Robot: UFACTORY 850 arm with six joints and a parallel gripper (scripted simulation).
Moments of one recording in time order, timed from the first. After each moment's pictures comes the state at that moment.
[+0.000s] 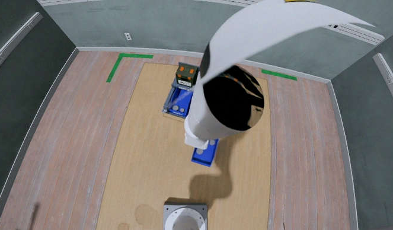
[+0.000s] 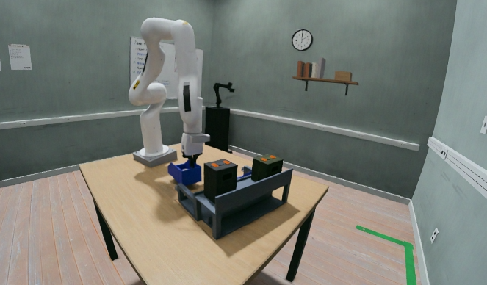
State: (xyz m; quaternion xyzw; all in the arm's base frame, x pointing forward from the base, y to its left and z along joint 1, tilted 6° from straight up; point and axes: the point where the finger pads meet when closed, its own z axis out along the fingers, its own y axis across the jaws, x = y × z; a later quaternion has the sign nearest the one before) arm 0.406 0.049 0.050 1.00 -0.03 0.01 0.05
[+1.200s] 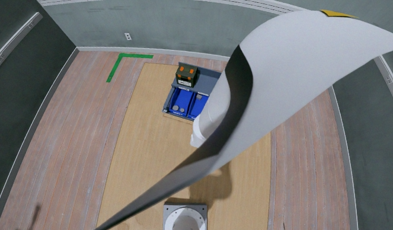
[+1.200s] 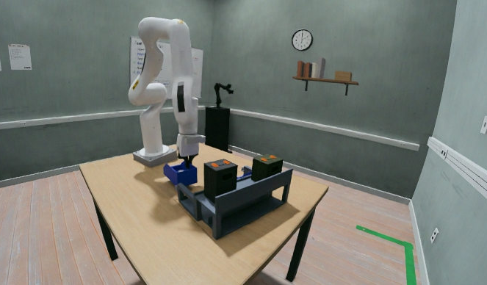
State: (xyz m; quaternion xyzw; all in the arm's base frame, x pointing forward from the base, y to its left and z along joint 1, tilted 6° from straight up) arm 0.406 0.025 0.052 1.00 -0.03 0.01 0.05
